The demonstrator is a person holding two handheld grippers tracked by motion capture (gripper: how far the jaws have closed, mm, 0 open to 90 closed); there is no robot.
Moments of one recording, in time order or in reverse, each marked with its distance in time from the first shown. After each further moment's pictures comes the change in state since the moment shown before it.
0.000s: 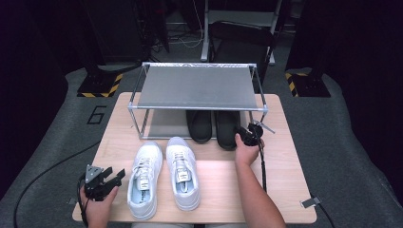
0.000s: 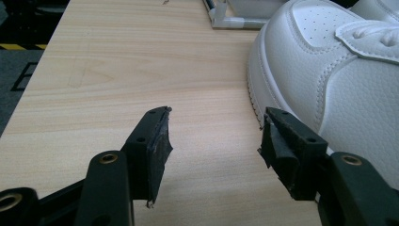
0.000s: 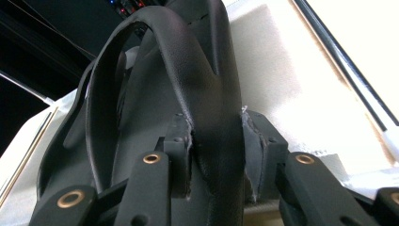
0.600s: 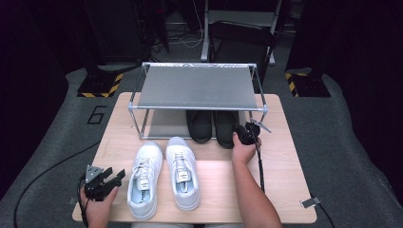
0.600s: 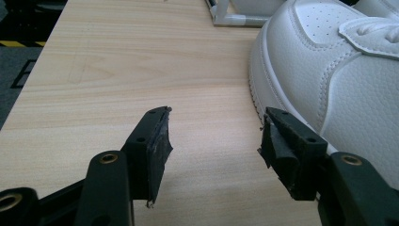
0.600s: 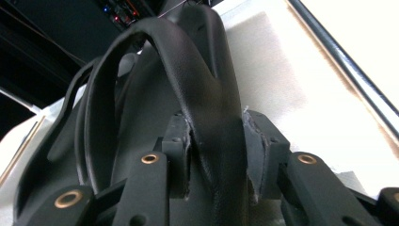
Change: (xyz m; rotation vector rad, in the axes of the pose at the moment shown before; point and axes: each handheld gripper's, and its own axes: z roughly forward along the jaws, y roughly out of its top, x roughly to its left) left arm 0.000 -0.001 0.000 0.010 0.000 -0.008; right arm 0.004 -0.004 0.013 -0.035 -0.032 -0.020
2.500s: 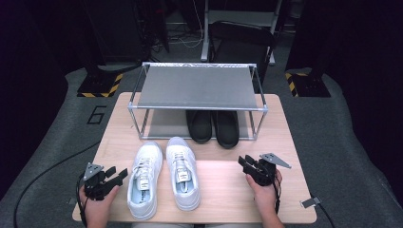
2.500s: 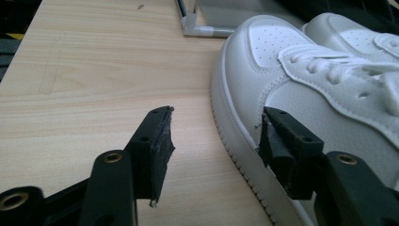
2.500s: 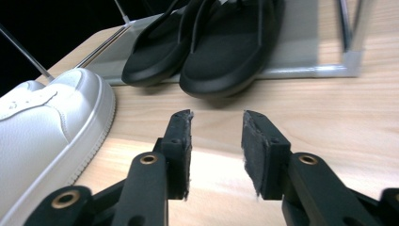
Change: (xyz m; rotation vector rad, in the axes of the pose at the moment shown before) left arm -0.015 0.019 -0.014 0.009 -0.076 -0.037; right arm -0.030 -0.051 -0.149 0.059 0.227 -0.342
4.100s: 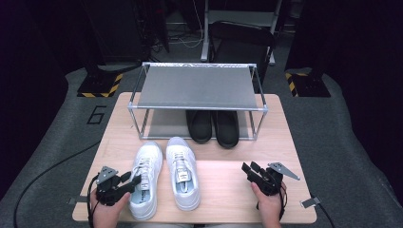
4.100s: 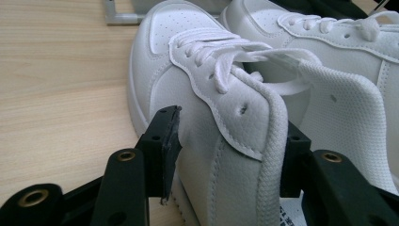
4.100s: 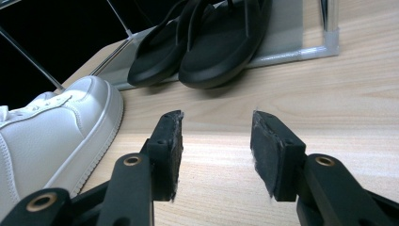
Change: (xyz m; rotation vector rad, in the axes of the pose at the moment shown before) left arm -0.048 0.002 -0.009 0.065 -0.118 0.053; right arm -0.007 -0.017 -0.023 -0.041 0.015 0.088
